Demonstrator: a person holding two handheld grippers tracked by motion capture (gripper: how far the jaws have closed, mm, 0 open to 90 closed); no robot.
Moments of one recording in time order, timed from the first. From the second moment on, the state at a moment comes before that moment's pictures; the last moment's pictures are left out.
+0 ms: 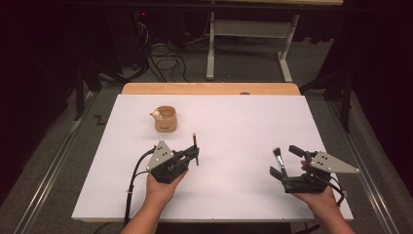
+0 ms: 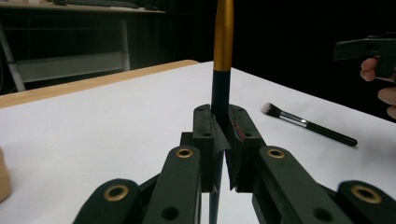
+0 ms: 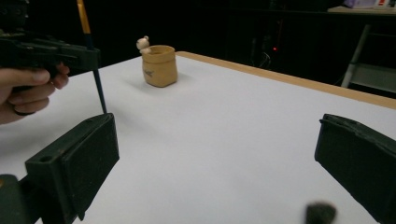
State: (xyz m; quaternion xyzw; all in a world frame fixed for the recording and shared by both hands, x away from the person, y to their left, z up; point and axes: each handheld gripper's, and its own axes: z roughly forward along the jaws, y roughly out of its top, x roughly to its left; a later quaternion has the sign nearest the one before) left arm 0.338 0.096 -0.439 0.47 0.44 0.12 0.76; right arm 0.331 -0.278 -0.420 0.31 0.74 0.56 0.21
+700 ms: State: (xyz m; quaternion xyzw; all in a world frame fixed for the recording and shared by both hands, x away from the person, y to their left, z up) left arm 0.352 0.137 -0.433 0.42 0.47 0.16 0.76; right arm 0.331 -0.299 -0.446 0.33 0.74 0.55 0.22
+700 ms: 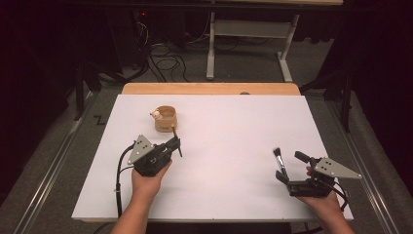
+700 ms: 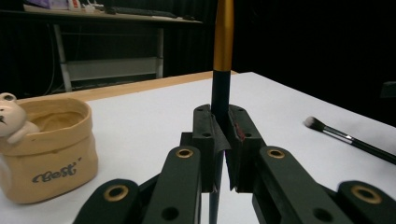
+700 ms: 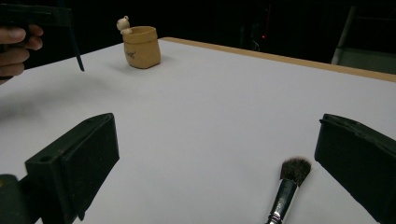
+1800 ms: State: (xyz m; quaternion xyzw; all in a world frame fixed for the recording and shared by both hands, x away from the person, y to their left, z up) left arm 0.430 0.152 -0.383 0.41 0.49 0.24 0.73; right arm 0.332 -0.295 -0.443 0.32 0.74 0.55 0.22
